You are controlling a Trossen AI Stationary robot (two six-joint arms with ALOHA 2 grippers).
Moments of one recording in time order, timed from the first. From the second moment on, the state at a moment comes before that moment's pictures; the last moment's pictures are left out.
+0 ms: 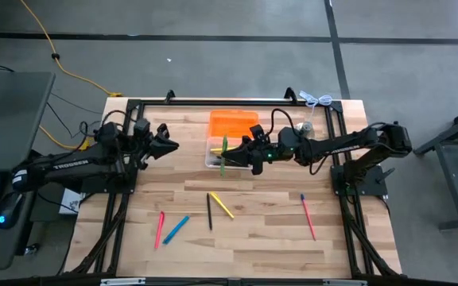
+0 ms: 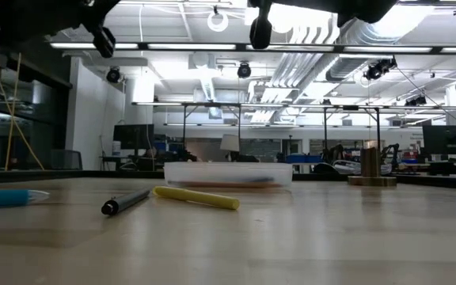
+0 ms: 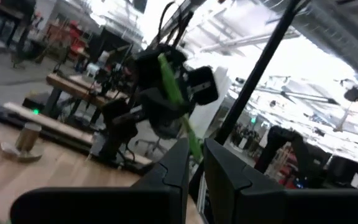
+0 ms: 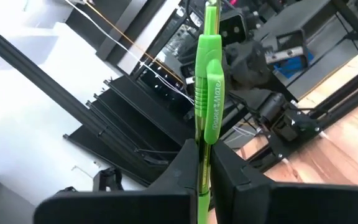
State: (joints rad) left arm 0.37 0.53 0.27 0.58 0.49 -0.62; right arm -0.02 1.51 0.92 0.76 -0.14 0.85
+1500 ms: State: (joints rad) left arm 0.32 1.04 0.60 0.58 0.61 -0.58; right arm -0.03 1.67 1.17 0.52 -0.19 0.69
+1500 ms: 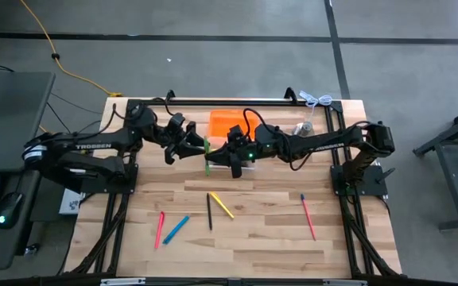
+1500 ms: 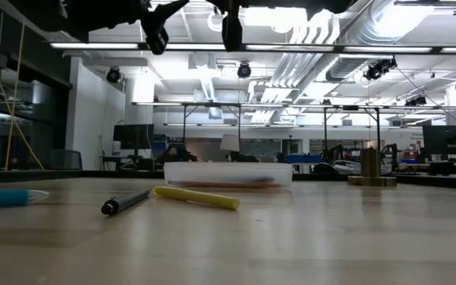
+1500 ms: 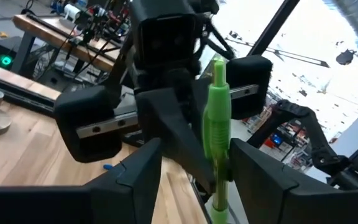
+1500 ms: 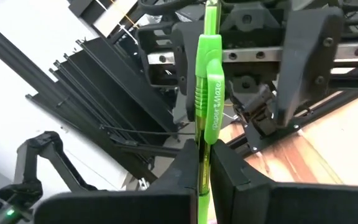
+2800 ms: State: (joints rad) left arm 0.32 1.06 0.60 0.58 0.55 -0.61; right arm -0.03 1.67 1.17 0.51 -0.15 0.67
